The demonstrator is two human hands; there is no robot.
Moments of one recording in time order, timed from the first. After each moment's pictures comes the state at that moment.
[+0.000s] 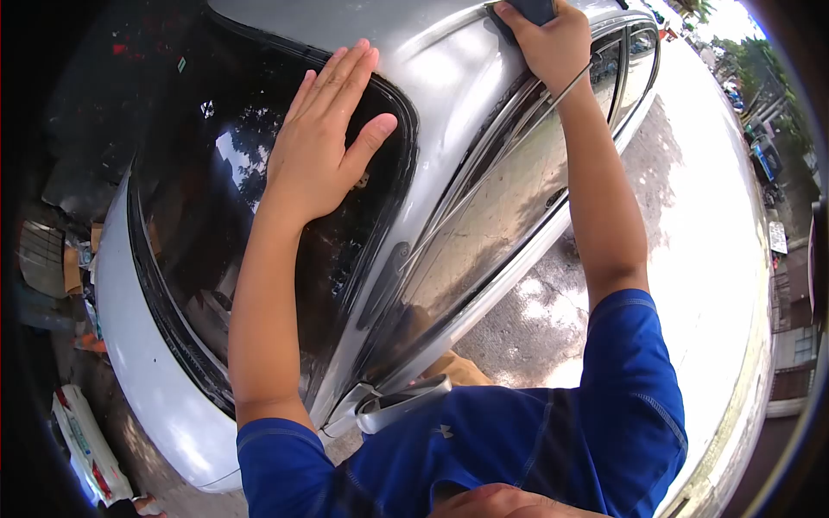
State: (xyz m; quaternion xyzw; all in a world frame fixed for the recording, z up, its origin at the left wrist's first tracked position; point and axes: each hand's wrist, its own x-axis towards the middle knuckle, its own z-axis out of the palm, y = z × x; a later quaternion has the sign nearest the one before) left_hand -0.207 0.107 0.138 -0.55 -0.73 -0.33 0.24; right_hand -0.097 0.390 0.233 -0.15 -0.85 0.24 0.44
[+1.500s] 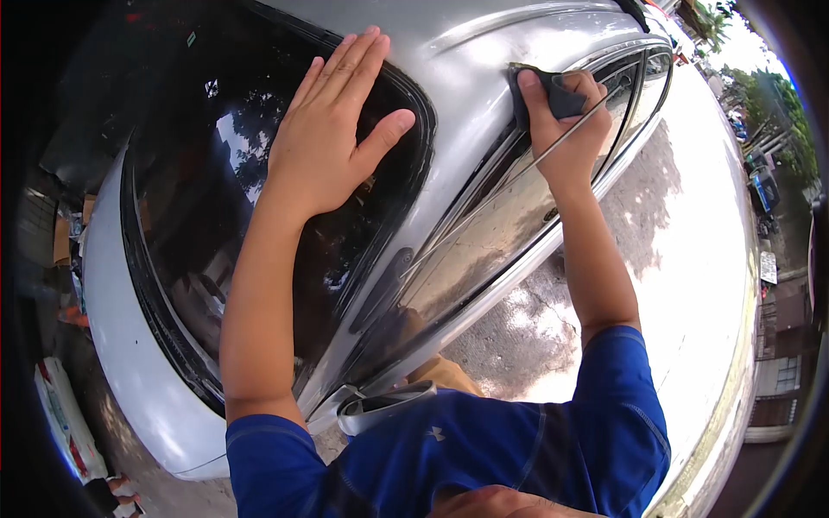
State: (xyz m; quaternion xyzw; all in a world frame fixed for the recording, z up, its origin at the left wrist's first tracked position) left_hand -0.205 0.107 0.131 -0.52 -0.76 -0.31 0.25; right_hand -0.025 0.298 0.151 -0.03 -0.87 0.13 0.47
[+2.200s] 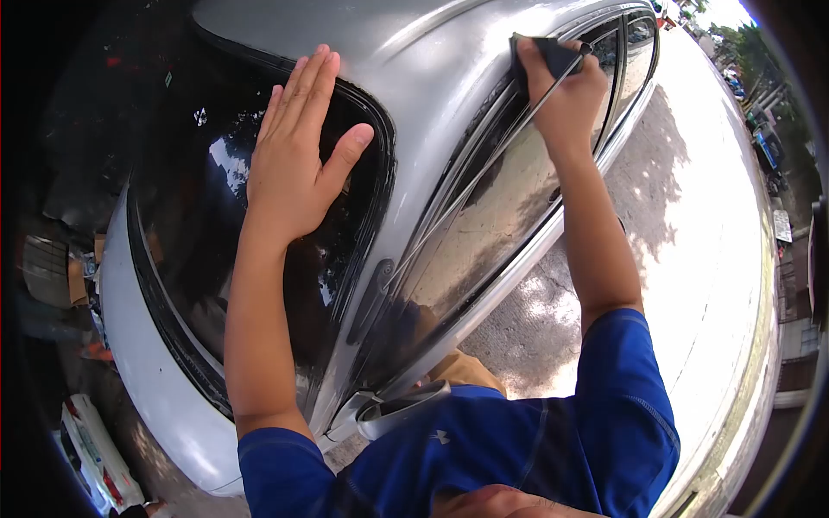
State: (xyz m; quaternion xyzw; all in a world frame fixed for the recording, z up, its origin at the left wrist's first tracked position) left_hand -0.208 0.109 0.135 -0.53 -0.75 -0.32 0.25; right_hand -0.047 0.371 0.178 -0.15 -0.79 0.32 0.50
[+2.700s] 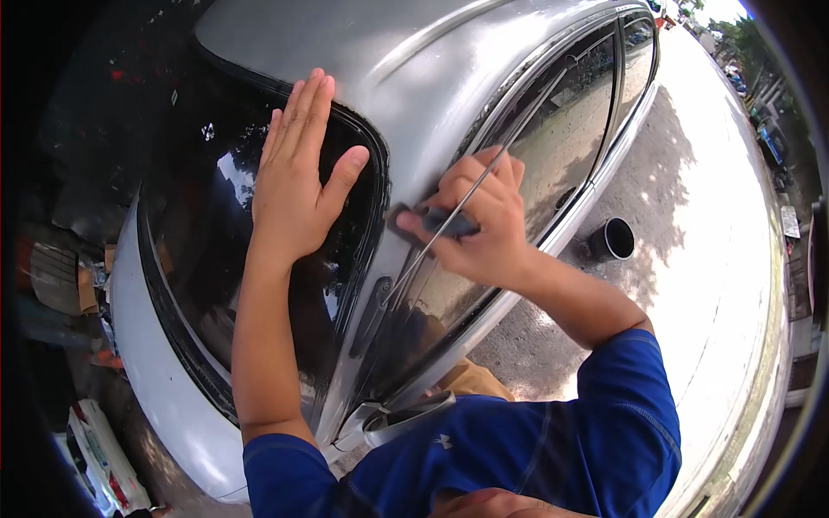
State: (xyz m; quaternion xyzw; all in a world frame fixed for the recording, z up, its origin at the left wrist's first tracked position) left_hand -0.207 0.110 0.138 -0.52 -0.75 -0.31 0.26; right_hand -0.054 0.338 0.126 0.01 -0.81 0.03 0.59
